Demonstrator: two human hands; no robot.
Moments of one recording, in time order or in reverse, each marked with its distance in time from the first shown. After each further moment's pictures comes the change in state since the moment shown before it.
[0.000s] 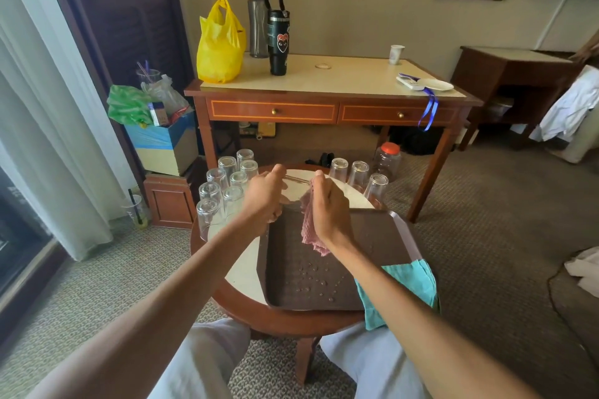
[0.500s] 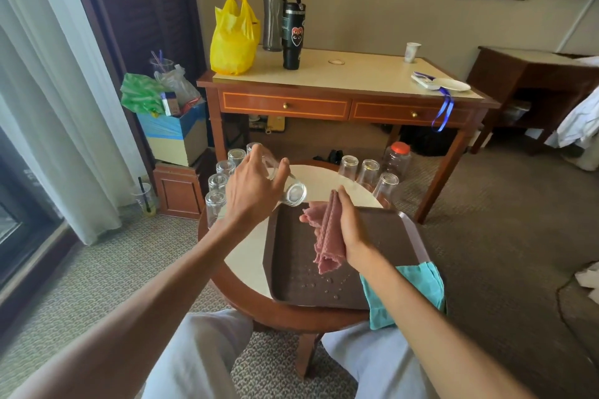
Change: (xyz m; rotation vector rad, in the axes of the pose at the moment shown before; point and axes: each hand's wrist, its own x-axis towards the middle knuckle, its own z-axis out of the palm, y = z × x) left_hand 0.010 -0.024 -0.029 0.469 0.383 0.666; right_hand -0.010 0.016 -0.020 0.470 -0.298 0.576
